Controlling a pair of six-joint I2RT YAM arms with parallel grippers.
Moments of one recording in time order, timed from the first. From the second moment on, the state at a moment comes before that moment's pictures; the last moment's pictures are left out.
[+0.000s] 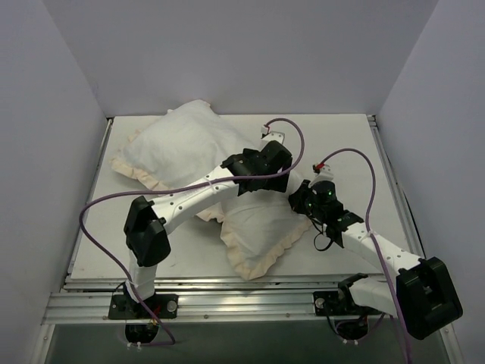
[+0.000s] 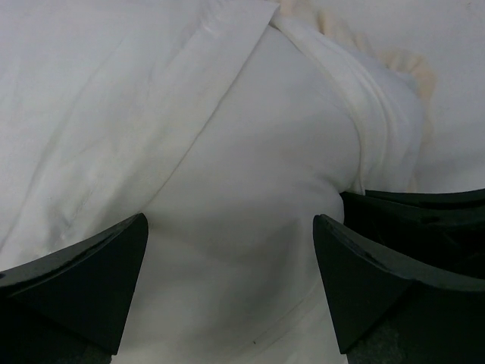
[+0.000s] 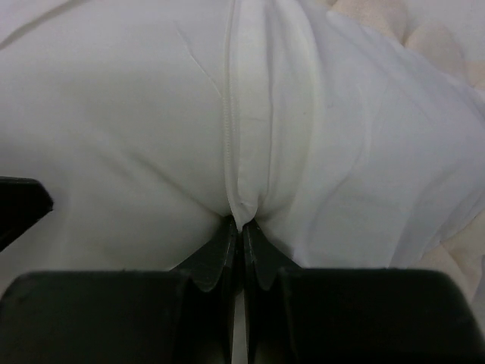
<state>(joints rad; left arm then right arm) -0.97 1.93 1.87 -0.77 -0.44 -0.55 0.41 1.13 0.48 0.13 0.01 0.56</state>
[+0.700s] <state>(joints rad) -0.94 1.98 1.72 -0.67 -0.45 -0.61 0.41 1.16 0.46 0.18 0.02 0.58</state>
